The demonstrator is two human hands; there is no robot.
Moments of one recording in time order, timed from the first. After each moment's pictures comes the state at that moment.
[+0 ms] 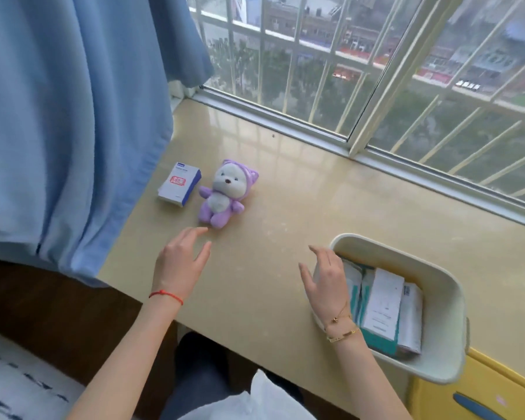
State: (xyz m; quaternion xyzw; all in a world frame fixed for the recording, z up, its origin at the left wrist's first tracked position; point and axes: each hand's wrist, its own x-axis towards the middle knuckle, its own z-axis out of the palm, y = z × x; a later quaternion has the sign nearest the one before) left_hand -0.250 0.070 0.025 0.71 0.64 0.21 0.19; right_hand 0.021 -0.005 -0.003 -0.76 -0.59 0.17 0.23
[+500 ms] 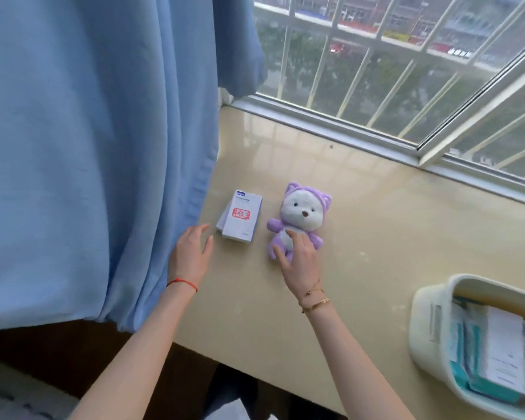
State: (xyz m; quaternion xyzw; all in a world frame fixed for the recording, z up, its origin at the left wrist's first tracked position) left_hand -0.434 0.282 -0.061 0.68 0.67 0.16 0.26; right_hand -0.216 0.215 -0.052 -0.76 -0.53 0.27 0.27
